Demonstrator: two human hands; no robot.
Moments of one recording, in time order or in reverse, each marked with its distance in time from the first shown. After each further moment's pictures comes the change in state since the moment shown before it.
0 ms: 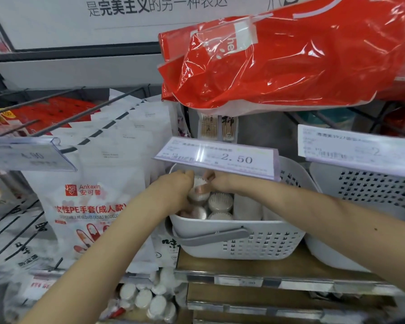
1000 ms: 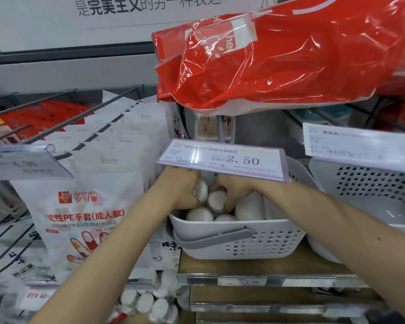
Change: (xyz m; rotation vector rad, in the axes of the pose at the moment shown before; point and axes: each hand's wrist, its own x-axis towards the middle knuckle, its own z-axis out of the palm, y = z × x) left_hand 0.025 -0.007 0.006 0.129 0.179 0.156; right_hand 0.009 0.025 -0.019 -0.691 -0.360 0.075
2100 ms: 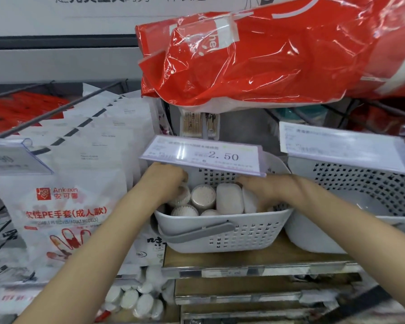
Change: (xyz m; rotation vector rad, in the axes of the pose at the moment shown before) left_hand 0.000 0.004 -0.005 0.053 -0.073 -0.002; right_hand -0.060 0.052 0.029 -0.131 0.003 0.207
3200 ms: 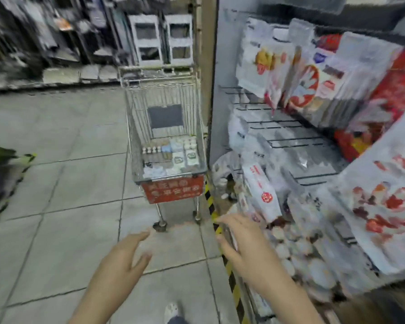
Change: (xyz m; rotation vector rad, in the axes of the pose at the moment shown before) left_hand -0.529 0.141 0.158 -0.641 0.406 -1.717; right_hand -0.116 -0.399 0.104 0.333 0.149 -1.349
